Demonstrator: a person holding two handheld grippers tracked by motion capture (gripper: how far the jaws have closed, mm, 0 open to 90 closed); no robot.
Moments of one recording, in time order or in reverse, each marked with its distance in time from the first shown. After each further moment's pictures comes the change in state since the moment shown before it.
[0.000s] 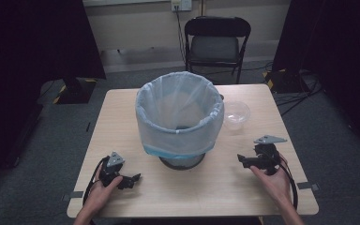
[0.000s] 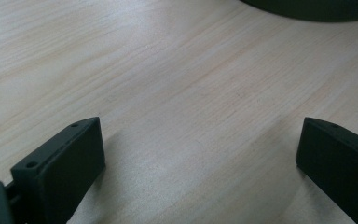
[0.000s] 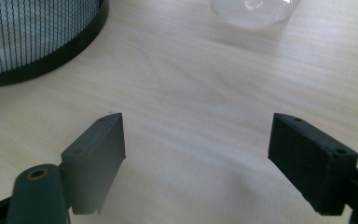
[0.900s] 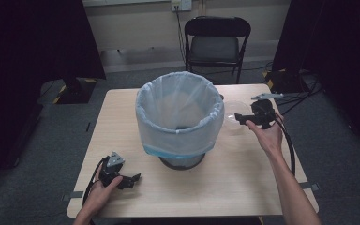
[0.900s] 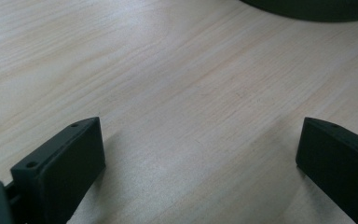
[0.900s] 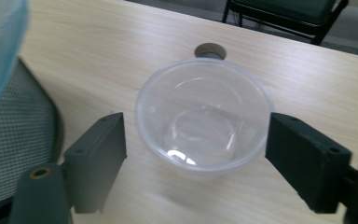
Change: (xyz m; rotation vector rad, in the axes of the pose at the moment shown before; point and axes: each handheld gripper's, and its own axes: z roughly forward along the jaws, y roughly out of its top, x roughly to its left) left arm 0.000 0.000 0.000 0.003 0.000 0.004; right arm -0.048 0.115 0.031 -0.099 -0.037 0.002
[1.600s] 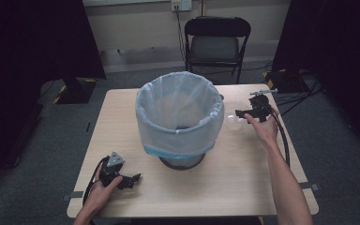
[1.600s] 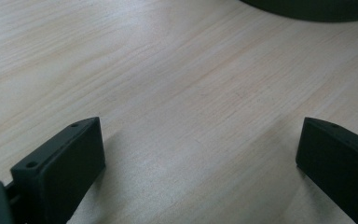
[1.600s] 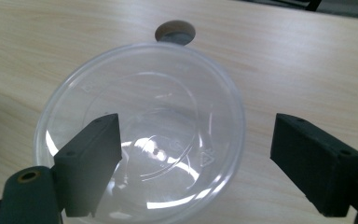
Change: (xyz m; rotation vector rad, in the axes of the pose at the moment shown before) left arm 0.000 0.000 0.000 0.000 0.000 0.000; right arm -0.037 -0.005 0.060 0.090 -0.020 0.084
